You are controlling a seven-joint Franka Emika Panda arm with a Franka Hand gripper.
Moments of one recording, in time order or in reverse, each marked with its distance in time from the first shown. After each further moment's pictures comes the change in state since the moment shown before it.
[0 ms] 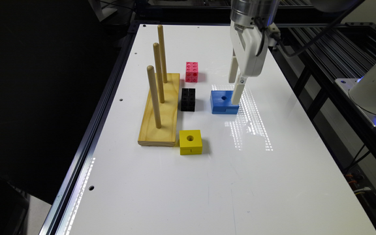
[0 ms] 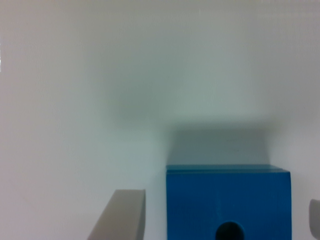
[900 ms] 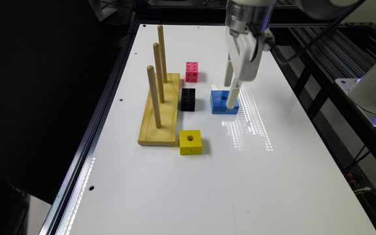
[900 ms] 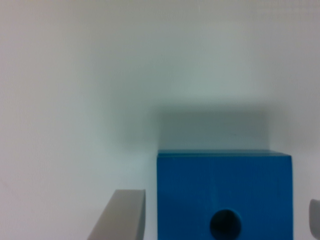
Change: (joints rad) arm 0.001 0.087 0.008 0.033 0.000 0.063 0.000
